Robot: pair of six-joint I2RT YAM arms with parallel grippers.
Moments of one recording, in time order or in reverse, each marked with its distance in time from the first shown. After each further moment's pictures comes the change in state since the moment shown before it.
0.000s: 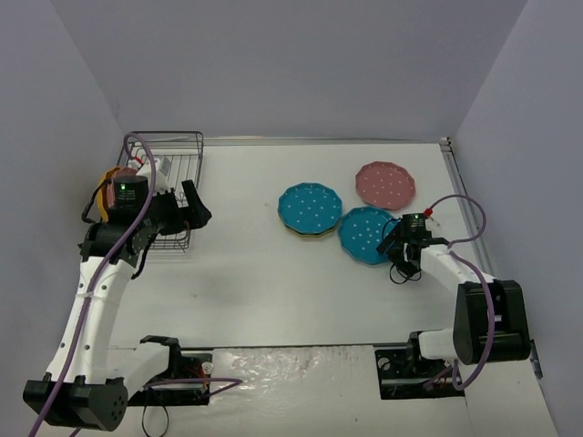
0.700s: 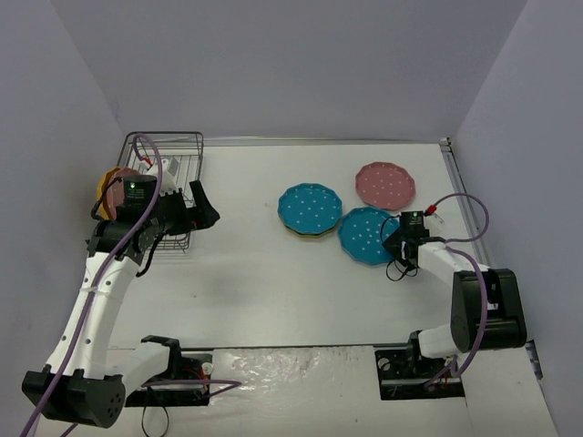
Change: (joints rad) left arm -0.051 0.025 -0.007 0.016 0.010 -0.050; right arm -0.002 0.074 0.002 0.145 0.084 0.057
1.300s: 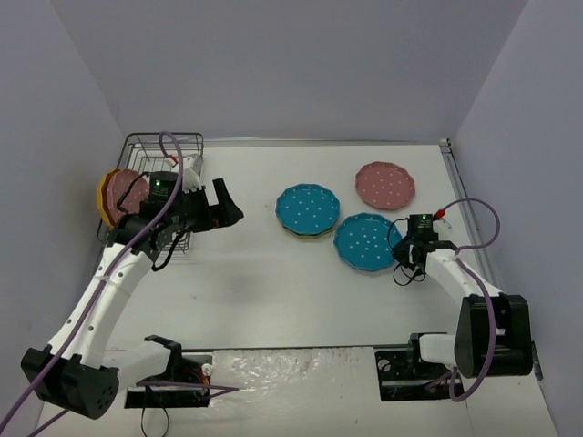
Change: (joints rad) left arm -0.155 0.065 0.000 0.102 0.000 -0.107; right arm -0.026 -0.135 0.001 -0.150 -0.046 0.020
